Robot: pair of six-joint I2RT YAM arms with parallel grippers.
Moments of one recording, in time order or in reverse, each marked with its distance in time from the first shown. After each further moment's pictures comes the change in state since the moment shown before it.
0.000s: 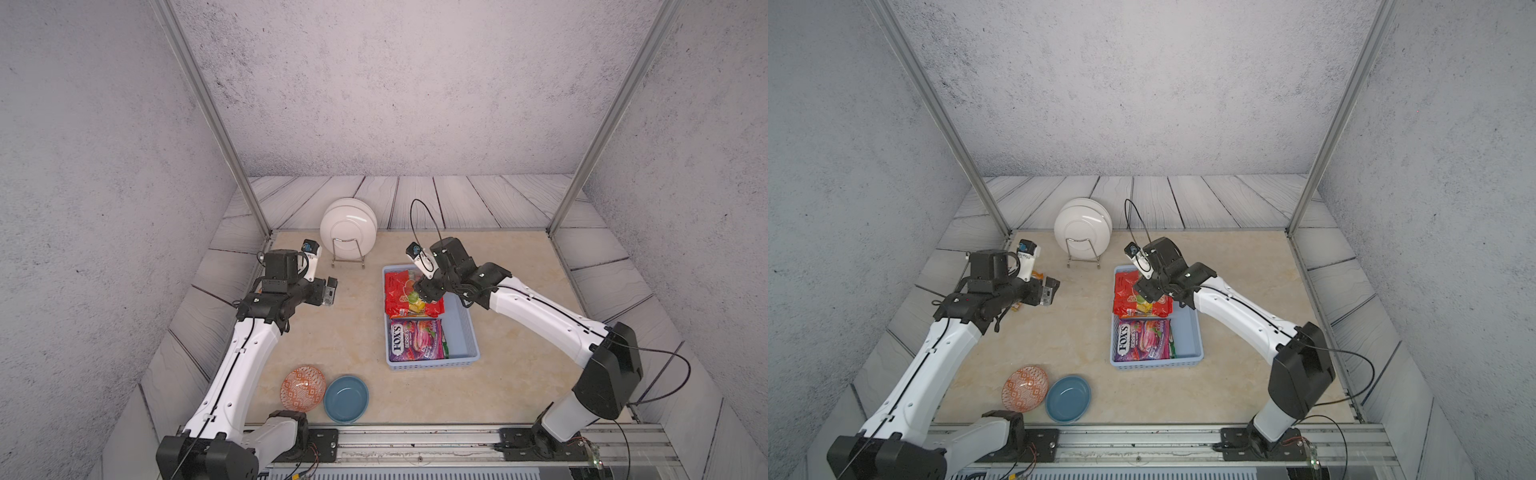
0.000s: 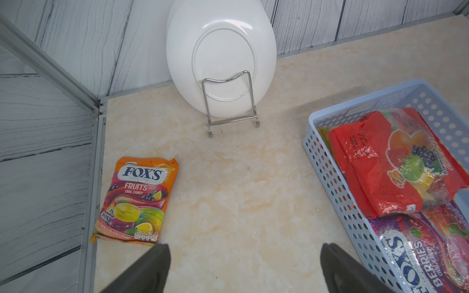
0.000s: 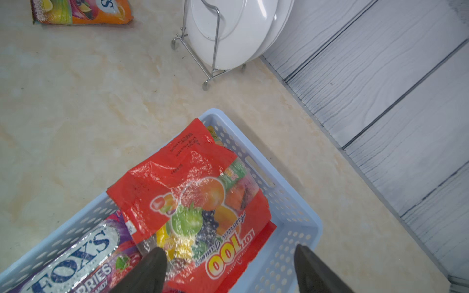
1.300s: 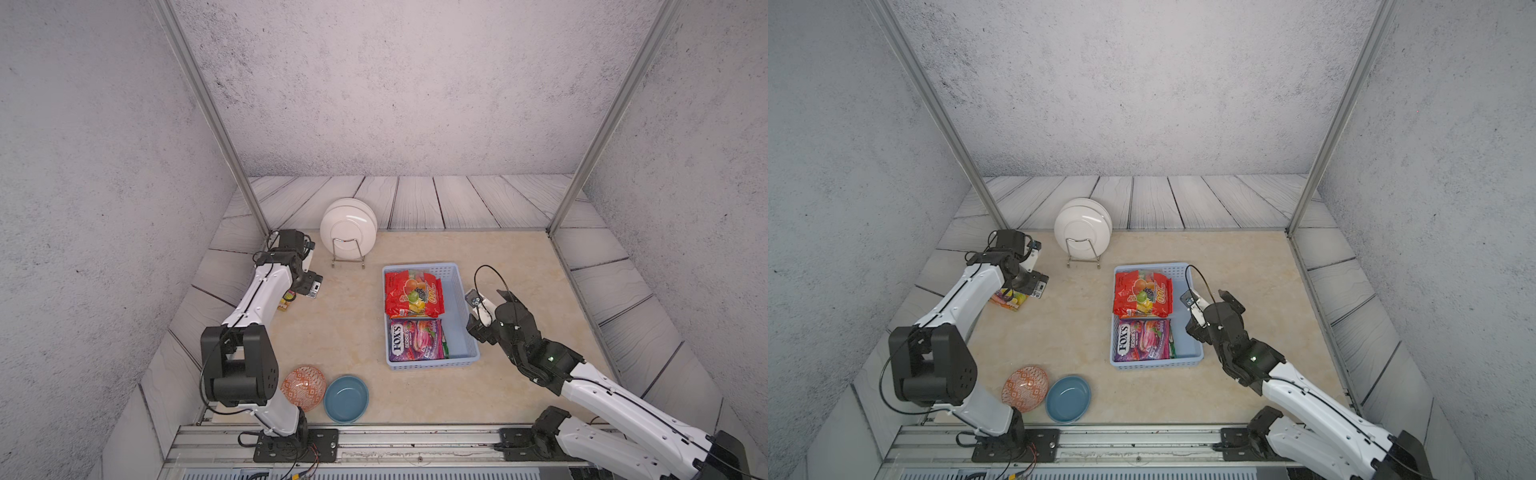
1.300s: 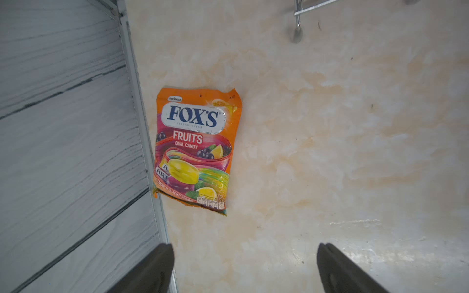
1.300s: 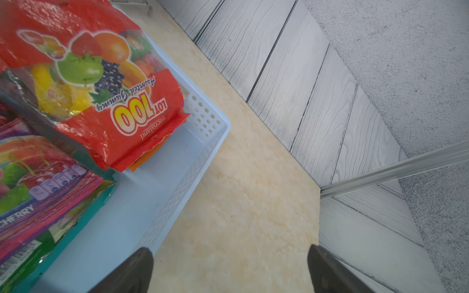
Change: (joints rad) left arm 0.103 0.537 0.266 -0.172 -0.315 0.187; right arm -0.031 -0.693 -0.781 0.334 0.341 -0.166
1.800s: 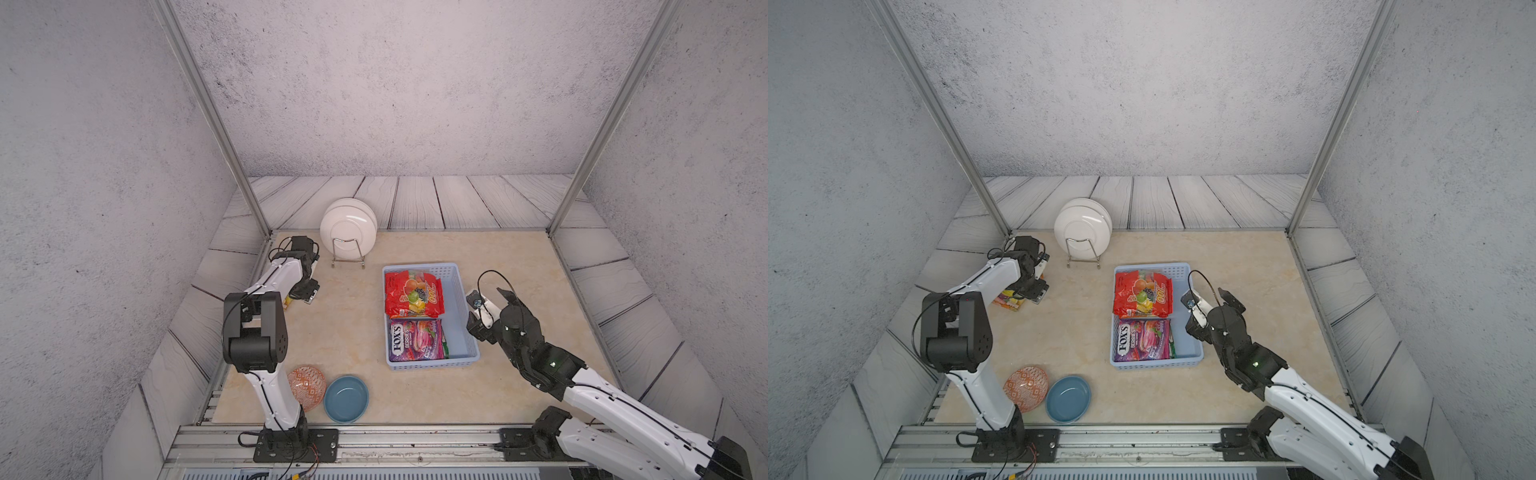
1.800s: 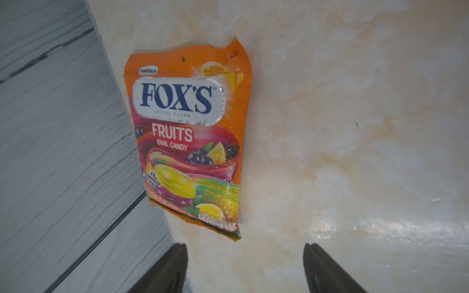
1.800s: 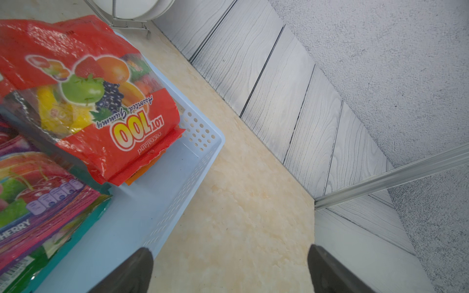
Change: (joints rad) left arm 0.000 0.227 0.046 0.052 -0.156 0.067; right arm 0.000 -0.033 -0.044 0.082 -0.011 -0.035
